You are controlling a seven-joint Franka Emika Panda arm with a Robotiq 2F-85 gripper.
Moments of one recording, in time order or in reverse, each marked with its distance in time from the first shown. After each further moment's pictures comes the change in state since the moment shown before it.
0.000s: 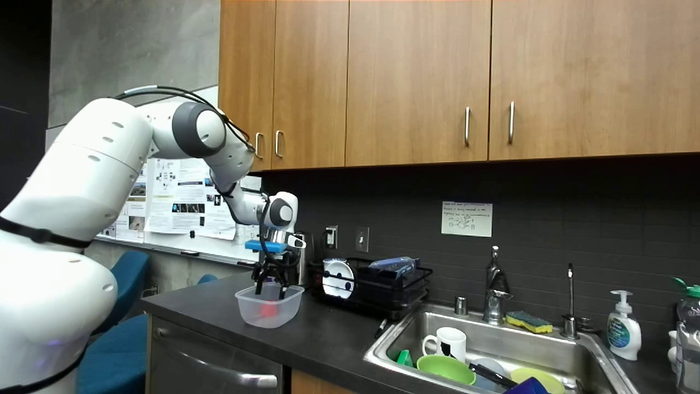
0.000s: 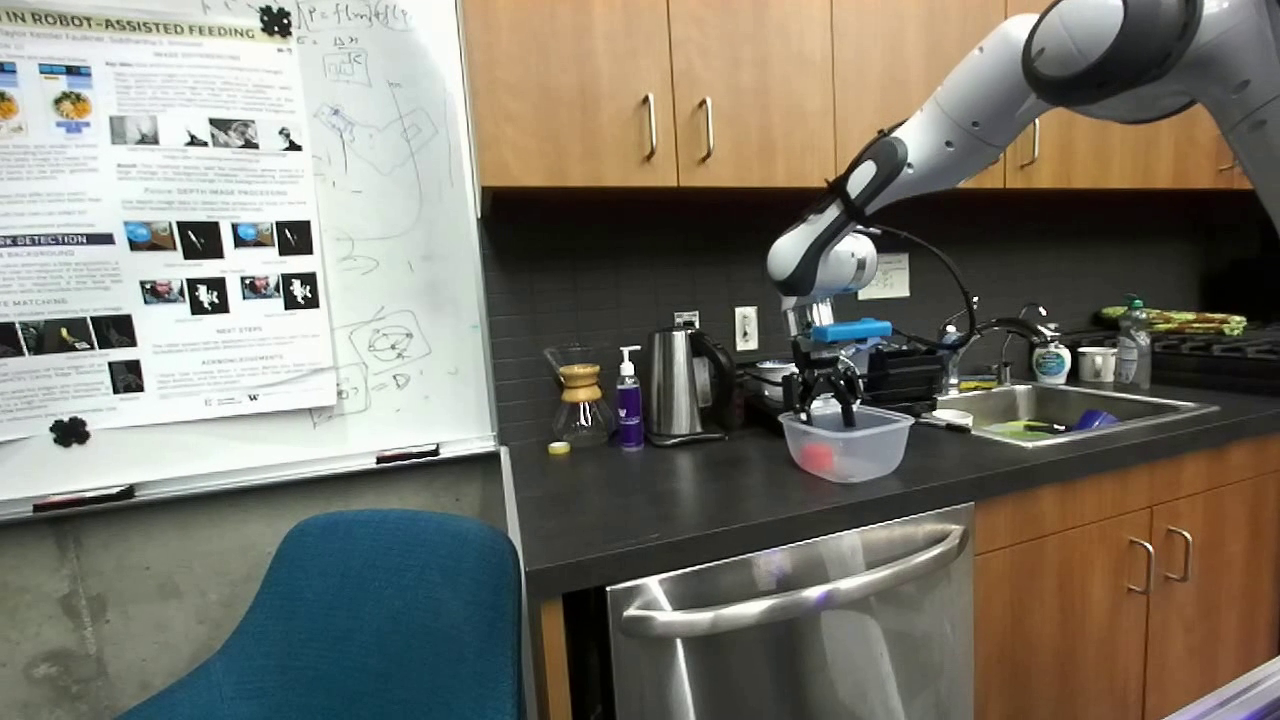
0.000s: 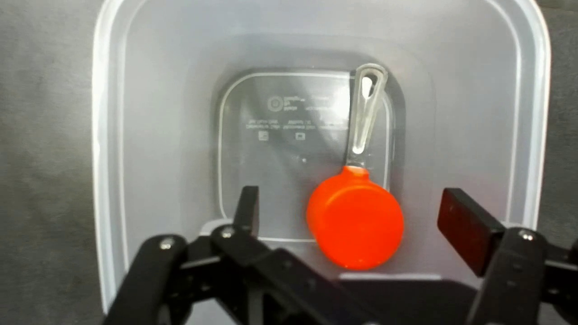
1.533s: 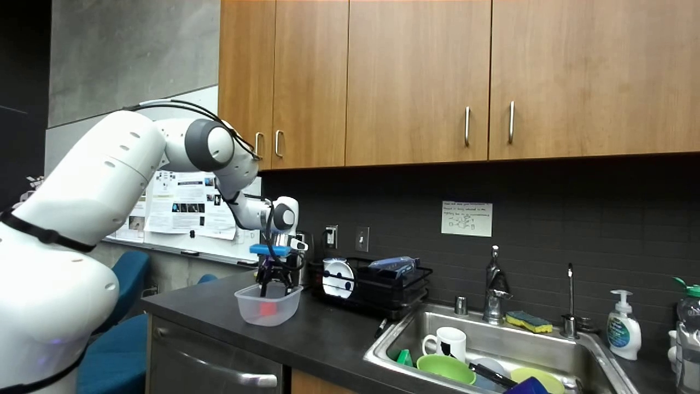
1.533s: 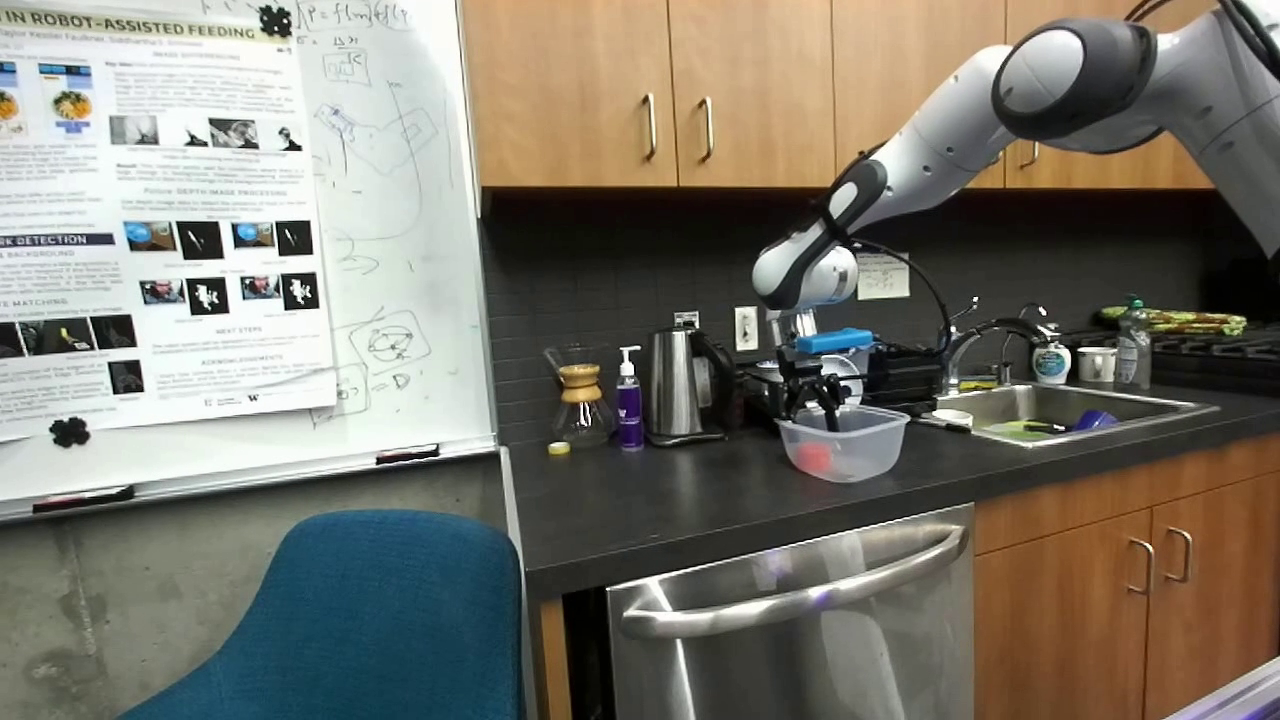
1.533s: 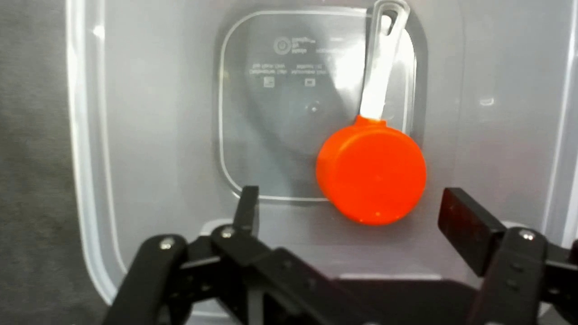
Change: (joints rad) arm 0.019 0.107 -0.001 0.128 -0.040 -0.006 -0.005
